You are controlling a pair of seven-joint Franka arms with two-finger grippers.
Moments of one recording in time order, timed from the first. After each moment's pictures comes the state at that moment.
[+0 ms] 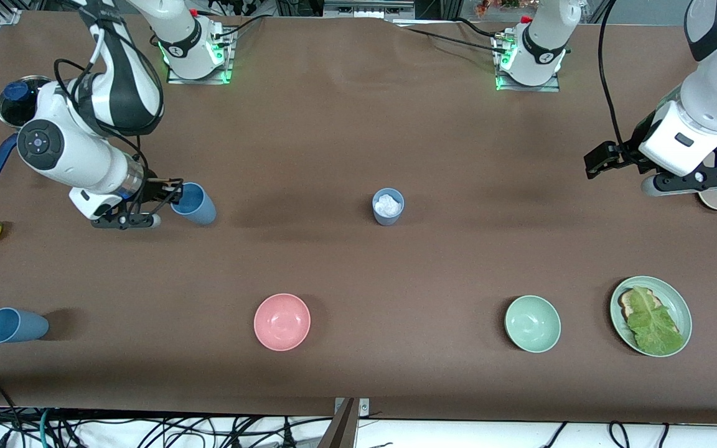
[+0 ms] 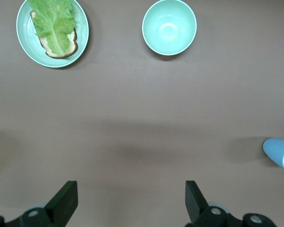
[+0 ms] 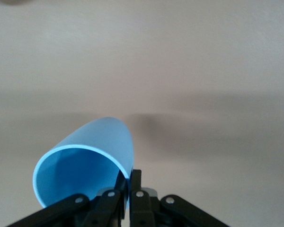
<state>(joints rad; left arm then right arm) 0.03 0.05 -0.16 -1.65 0.03 1.63 -0.25 0.09 0.19 0.10 -1.95 0.07 2.01 0.16</state>
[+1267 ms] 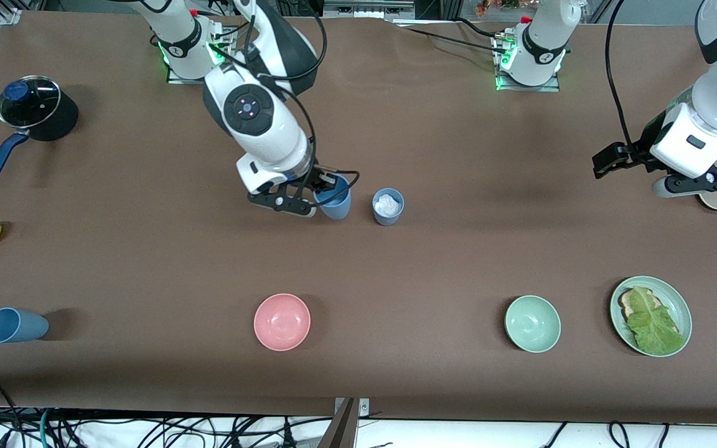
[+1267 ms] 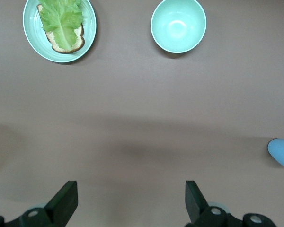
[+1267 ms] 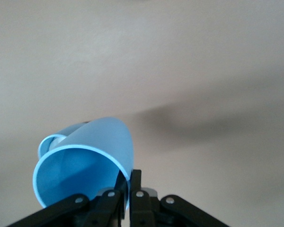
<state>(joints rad) 0.05 0.05 -0.16 -1.65 0.03 1.62 -0.25 0.57 0.44 0.11 -1.53 0.12 1.98 0.89</state>
